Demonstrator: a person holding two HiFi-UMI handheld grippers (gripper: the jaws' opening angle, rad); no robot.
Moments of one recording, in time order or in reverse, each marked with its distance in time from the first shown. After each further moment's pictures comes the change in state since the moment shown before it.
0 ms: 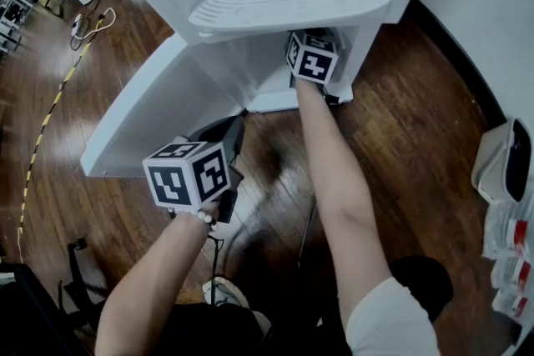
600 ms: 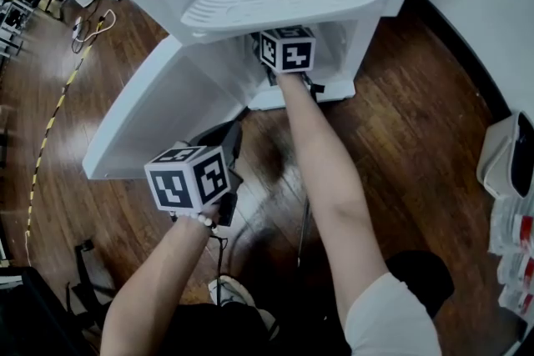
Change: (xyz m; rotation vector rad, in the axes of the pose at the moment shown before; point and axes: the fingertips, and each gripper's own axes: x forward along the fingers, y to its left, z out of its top) left arm 0.000 0.009 -0.014 -0.007 0.042 0.040; right arm 0.009 0.113 -0.001 -0.001 0.054 0.404
